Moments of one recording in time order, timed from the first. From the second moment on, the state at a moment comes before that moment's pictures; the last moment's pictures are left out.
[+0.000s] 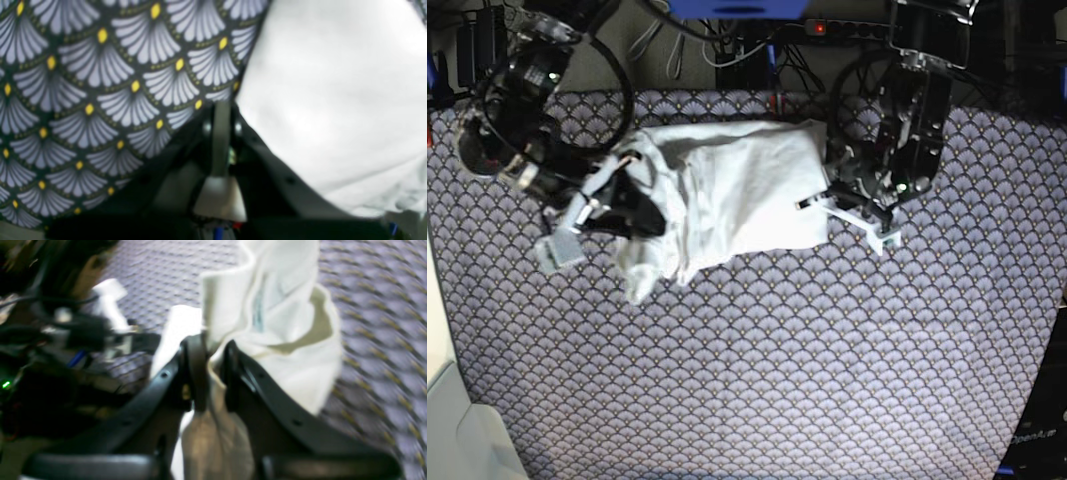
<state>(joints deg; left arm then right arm) 0.4 -9.2 9.9 94.2 -25.7 29.4 67.6 -5.0 -4.8 26.9 115.3 57.2 39.7 -83.9</state>
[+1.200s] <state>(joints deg) 3.9 -16.5 -0.8 102.5 -25.9 29.4 73.5 -0.7 -2.8 0.8 99.0 57.2 39.6 -70.5</state>
